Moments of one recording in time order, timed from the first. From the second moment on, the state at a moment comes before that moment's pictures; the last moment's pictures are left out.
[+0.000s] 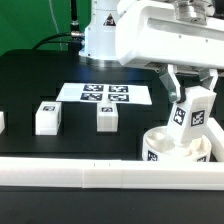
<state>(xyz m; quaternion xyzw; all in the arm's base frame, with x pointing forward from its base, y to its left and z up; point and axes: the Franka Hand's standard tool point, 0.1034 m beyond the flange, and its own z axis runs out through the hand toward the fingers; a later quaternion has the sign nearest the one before) 0.628 0.080 0.101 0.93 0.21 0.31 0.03</state>
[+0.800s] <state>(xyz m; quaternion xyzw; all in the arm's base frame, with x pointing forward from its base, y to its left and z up) 0.624 0.088 0.099 0.93 0.22 0.31 0.03</state>
